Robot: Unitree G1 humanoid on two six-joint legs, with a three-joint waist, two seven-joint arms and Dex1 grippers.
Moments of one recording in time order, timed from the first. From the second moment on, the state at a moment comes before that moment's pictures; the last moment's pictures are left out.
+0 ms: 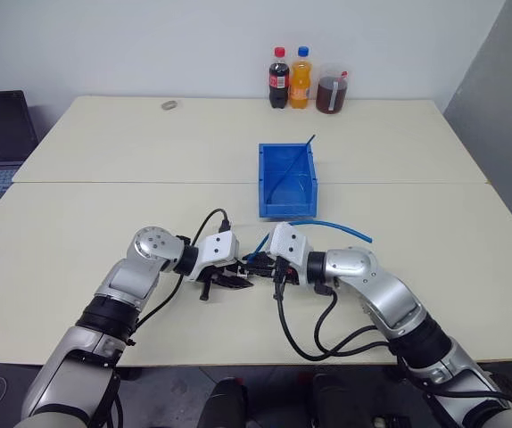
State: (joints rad) left arm -0.57 0.63 -0.29 0.31 -0.06 0.08 -1.39; right arm -0.52 -0.30 0.50 -0.16 0.14 0.45 0.77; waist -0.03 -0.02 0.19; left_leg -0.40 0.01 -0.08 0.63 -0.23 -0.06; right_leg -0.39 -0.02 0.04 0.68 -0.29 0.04
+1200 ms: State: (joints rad) left arm -0.56 0.63 -0.29 0.31 -0.05 0.09 -1.39; right arm -0.58 -0.26 0.51 -0.02 0.06 0.32 0.86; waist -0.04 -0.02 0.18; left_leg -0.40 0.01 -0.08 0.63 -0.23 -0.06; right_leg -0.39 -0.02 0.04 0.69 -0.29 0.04
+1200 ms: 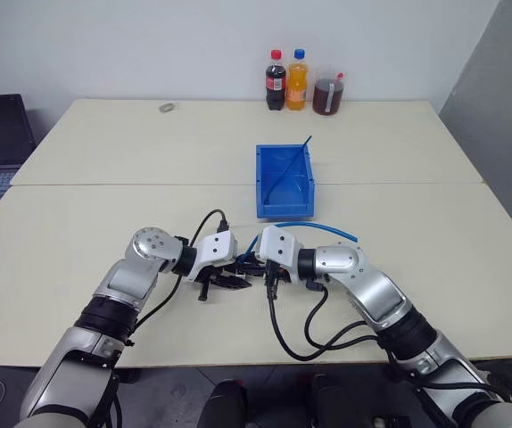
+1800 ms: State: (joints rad) left arm -0.55 0.63 -0.30 0.31 -0.06 0.08 -1.39; right arm -0.67 -0.25 0.54 0.09 0.02 0.30 0.98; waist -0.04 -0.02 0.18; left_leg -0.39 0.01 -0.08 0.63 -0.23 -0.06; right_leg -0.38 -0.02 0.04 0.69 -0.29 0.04
